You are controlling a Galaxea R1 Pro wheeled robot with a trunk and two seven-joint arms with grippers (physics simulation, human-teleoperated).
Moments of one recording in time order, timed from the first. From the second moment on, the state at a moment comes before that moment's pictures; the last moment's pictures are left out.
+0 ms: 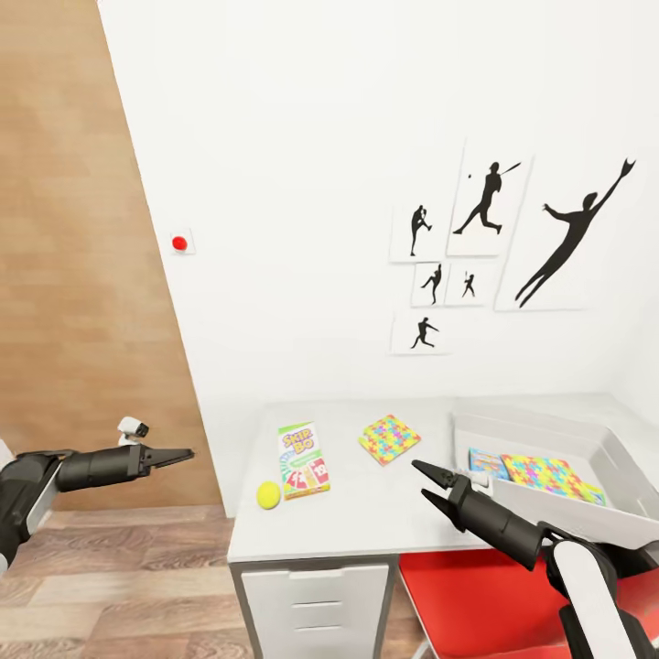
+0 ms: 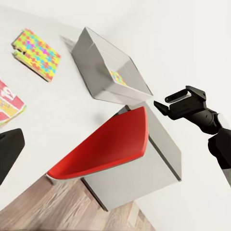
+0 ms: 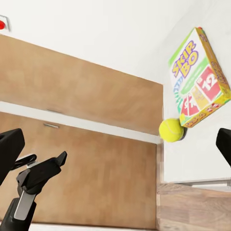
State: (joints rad) left arm -0.71 0.47 0.07 -0.77 0.18 0.75 -1.57; right arm -0.20 -0.03 -0.26 -1.54 -1.08 1.02 0.22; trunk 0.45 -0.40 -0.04
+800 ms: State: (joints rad) left arm -0.71 0.47 0.07 -0.77 0.18 0.75 -1.57; right arm -0.21 -0.04 -0.26 -1.54 -1.00 1.02 0.21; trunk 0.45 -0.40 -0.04
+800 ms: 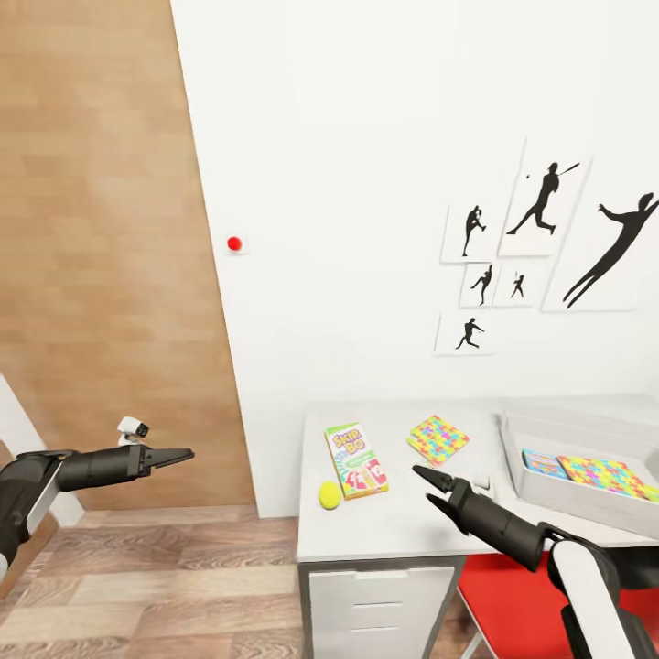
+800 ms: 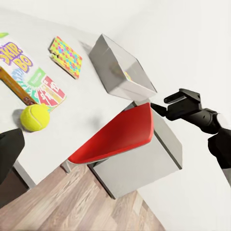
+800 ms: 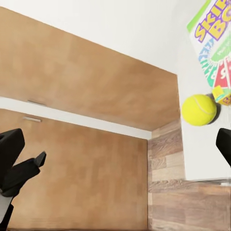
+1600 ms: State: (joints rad) left arm -0.71 0.47 0.07 -0.77 0.18 0.74 -1.57; right arm -0.21 -0.02 -0.24 -1.54 -0.86 1.01 0.19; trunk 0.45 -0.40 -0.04
